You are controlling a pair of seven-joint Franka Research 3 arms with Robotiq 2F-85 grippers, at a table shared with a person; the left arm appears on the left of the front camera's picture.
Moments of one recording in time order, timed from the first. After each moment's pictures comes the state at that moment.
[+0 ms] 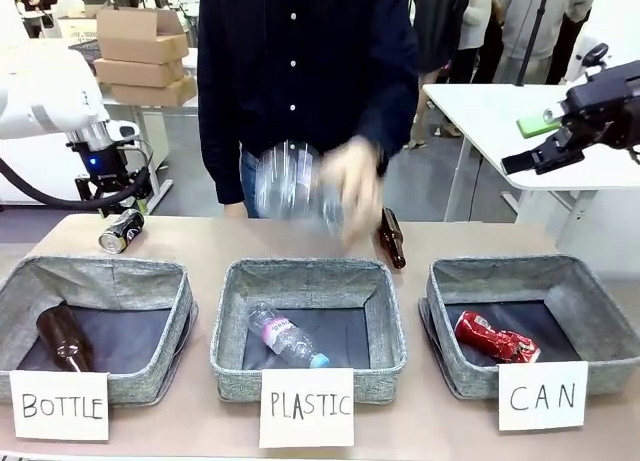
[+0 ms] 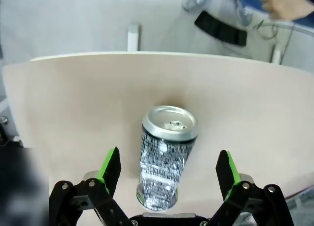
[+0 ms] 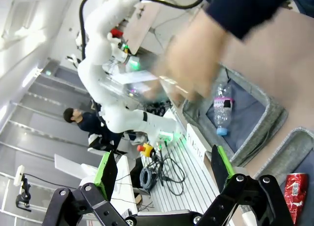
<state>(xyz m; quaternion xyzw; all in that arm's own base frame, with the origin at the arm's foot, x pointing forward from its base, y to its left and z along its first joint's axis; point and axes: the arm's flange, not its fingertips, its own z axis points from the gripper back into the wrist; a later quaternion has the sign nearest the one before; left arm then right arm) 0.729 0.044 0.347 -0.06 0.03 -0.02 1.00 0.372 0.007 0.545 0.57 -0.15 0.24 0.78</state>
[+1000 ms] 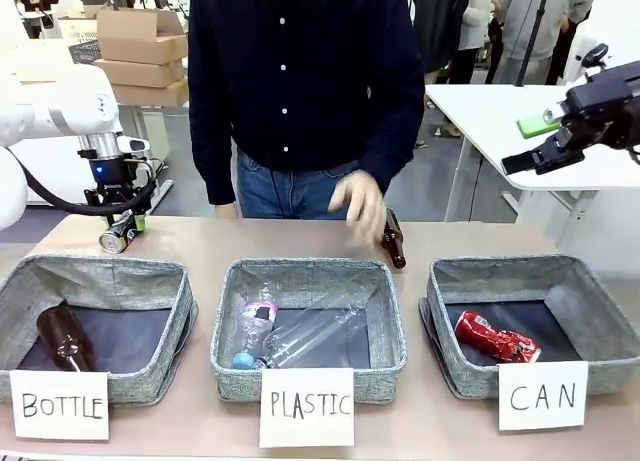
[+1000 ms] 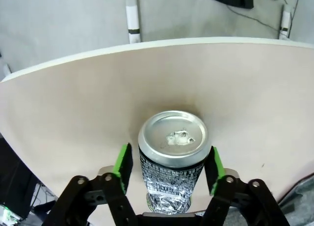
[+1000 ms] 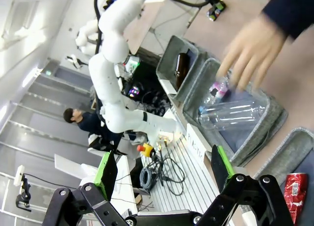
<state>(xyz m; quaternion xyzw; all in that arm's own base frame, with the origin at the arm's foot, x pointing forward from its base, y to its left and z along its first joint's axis) 0.746 0.040 0.319 -0.05 0.11 -0.08 0.99 0.372 0.007 0.545 0.56 -0.15 0.24 0.78</state>
